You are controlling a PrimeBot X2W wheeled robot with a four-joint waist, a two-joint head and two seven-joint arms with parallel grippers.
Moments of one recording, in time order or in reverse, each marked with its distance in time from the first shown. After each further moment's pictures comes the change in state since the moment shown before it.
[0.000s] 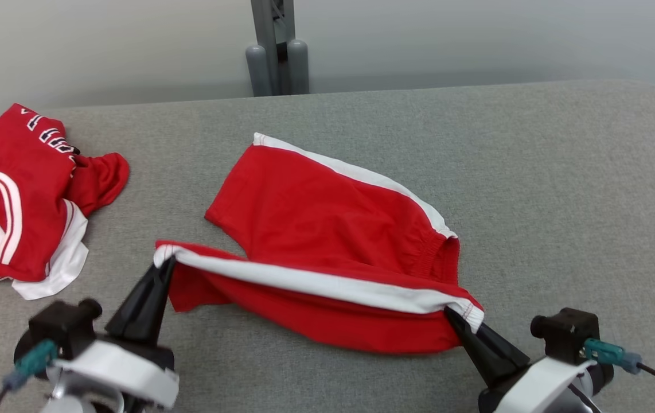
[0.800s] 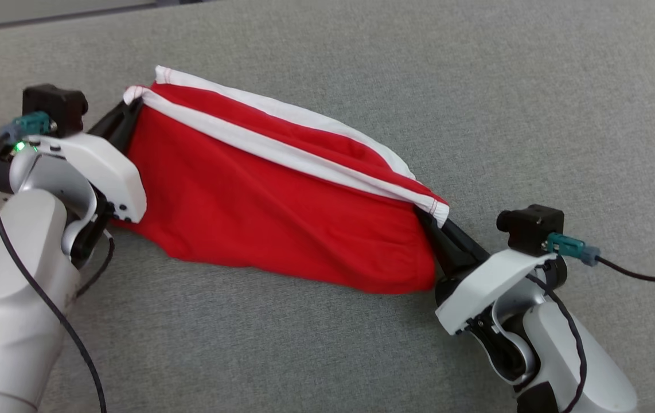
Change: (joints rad) left arm -0.765 -0.025 -0.139 0.714 0.052 -0.117 0.147; right arm -0.385 0.170 -0.008 0.356 0.020 0.000 -0.092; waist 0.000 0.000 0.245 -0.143
